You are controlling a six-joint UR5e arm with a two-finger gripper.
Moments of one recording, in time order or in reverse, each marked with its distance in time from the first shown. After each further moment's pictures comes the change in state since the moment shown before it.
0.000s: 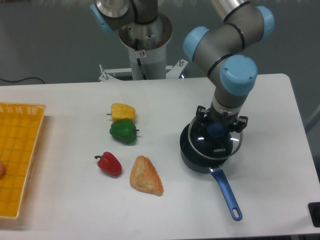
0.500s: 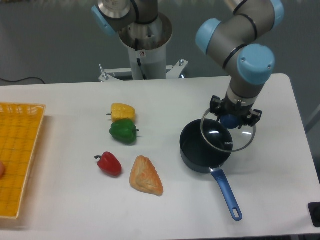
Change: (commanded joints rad) arm 0.074 0.009 -0.002 -0.008 -0.003 0.163
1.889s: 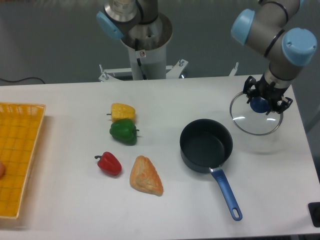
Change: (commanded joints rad) arm 0.147 -0.054 -0.011 0.031 -0.002 0.350
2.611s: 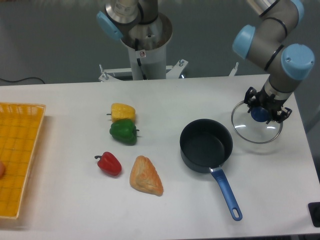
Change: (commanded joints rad) arm 0.002 -0.058 -0.028 0.092 0.002 -0.003
